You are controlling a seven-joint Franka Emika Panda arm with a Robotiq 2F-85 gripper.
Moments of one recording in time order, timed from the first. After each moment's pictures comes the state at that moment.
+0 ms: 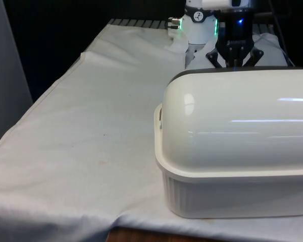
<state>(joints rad) 0.24 0.31 -0.08 -2.12 0.12 2.76 -0.17</state>
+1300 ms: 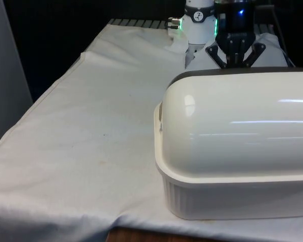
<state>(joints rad) 0.23 0.31 -0.09 -2.08 0.12 2.77 -0.17</state>
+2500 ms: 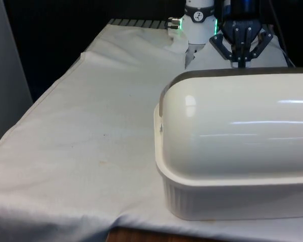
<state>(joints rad) 0.24 0.30 -0.09 -2.07 0.12 2.87 -0.17</state>
